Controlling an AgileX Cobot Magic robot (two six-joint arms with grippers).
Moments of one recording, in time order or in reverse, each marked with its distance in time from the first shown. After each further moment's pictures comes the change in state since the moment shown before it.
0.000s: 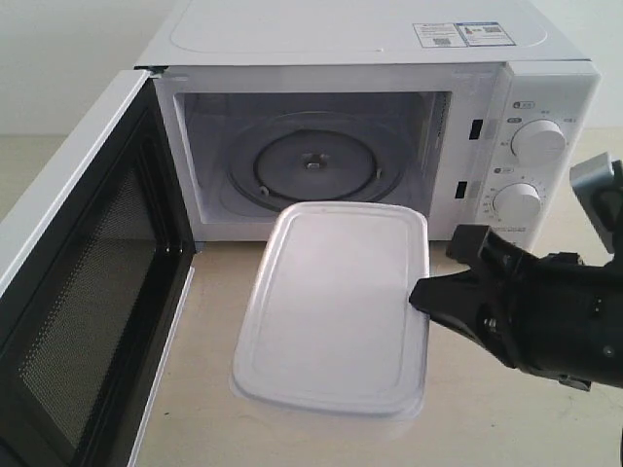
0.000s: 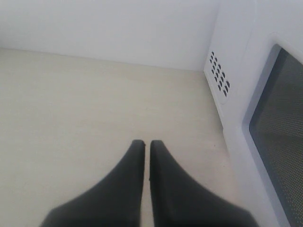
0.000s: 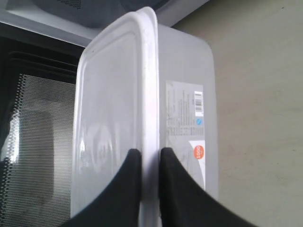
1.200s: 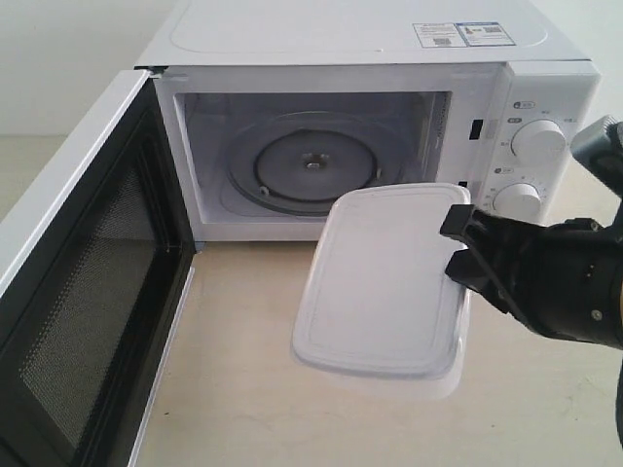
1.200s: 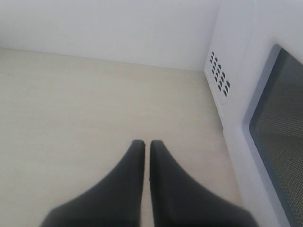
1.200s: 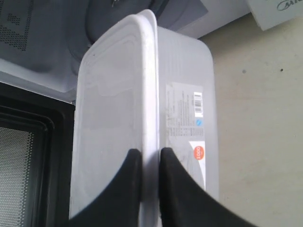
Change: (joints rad) left arm 0.000 0.000 0.000 0.000 0.000 0.000; right arm 0.120 0.000 -0.102 -0.144 0.403 0.099
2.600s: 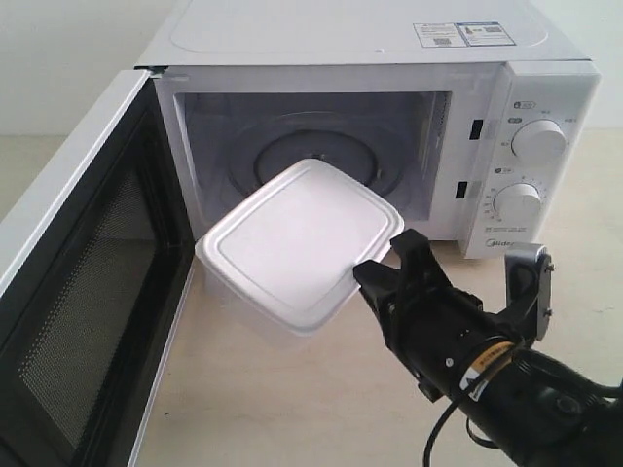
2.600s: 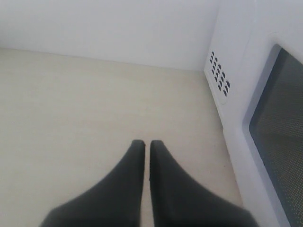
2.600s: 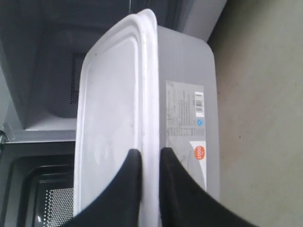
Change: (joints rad) left arm 0.000 0.000 0.000 0.000 0.000 0.000; right arm 0.250 0.715 0.119 1.557 -1.286 -0.712
